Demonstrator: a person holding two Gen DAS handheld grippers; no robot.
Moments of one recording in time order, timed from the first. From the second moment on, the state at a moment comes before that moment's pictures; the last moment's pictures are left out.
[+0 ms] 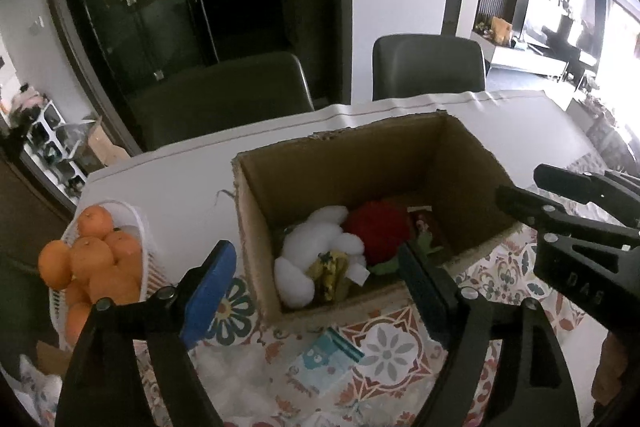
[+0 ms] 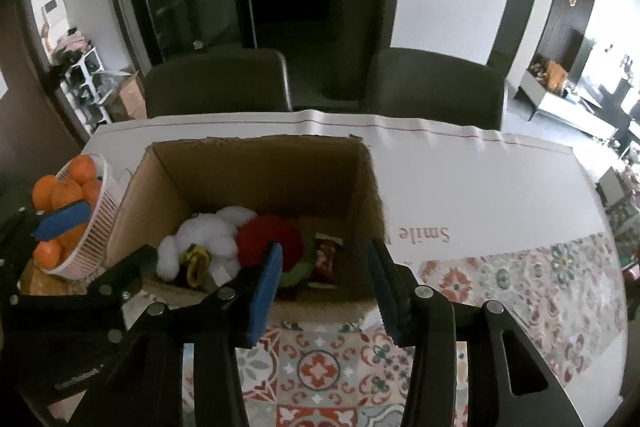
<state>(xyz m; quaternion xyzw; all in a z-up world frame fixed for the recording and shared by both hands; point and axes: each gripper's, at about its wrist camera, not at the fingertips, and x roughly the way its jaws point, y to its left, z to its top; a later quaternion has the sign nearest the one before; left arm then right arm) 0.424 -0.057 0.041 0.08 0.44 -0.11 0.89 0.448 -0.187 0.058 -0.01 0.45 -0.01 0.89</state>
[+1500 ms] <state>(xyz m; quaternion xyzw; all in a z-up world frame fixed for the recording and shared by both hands) 0.238 -0.044 0.008 0.04 0.49 -0.16 0.85 0.263 -0.172 0.039 0.01 0.48 0.01 0.88</state>
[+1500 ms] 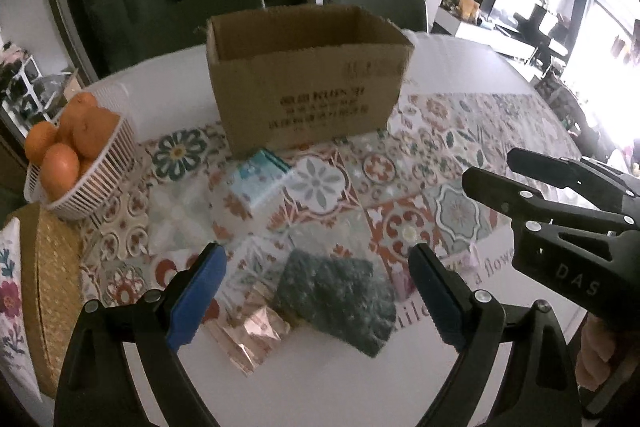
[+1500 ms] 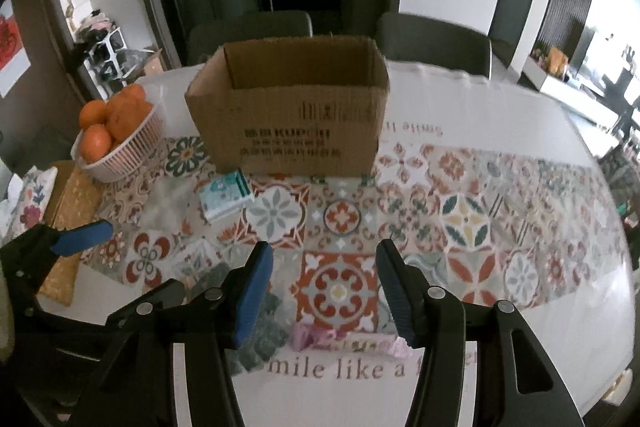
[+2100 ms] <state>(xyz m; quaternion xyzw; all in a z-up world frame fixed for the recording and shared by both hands) 0.233 -0.068 -0.059 0.06 0.59 -0.23 0.77 0.248 -0.183 -0.015 0.03 0.55 -0.01 0.84</state>
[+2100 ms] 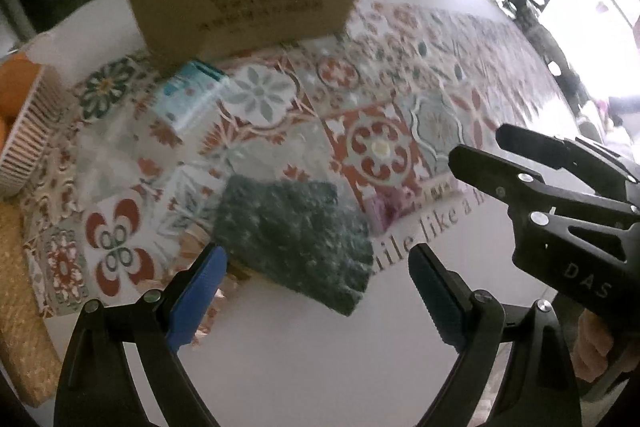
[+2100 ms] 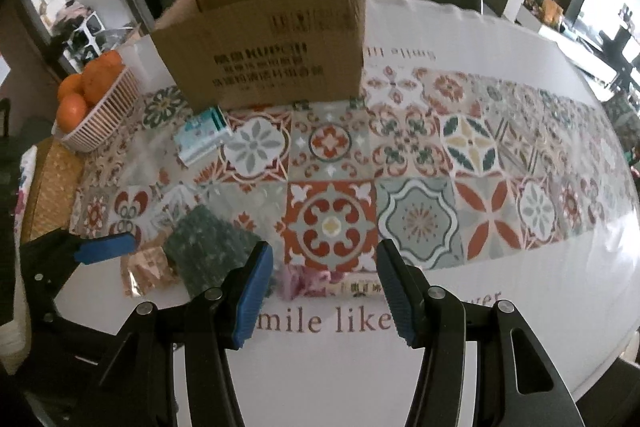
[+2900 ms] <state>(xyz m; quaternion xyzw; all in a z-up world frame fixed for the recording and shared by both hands) 0.253 -0.098 -0.134 0.15 0.63 -0.21 0.73 0.258 -0.195 -0.070 0.05 0.60 -0.05 0.80</state>
